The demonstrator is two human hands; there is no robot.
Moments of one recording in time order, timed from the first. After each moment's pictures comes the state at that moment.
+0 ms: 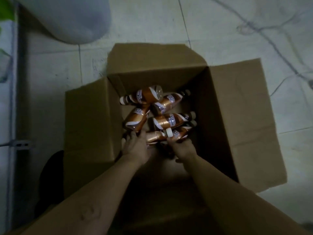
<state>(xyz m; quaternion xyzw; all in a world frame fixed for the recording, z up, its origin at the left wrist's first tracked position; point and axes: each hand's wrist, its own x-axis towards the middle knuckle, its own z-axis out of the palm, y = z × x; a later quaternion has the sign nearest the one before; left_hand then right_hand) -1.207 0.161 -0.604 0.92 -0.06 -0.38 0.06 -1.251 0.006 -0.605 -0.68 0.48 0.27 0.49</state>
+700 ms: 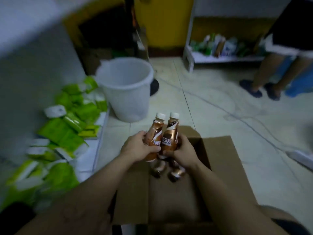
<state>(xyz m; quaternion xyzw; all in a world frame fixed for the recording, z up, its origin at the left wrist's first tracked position) -1.206 0.236 -0.324 0.90 0.02 -0.16 0.39 -1.244 0.056 -0.341 -0.77 0.16 0.10 0.61</state>
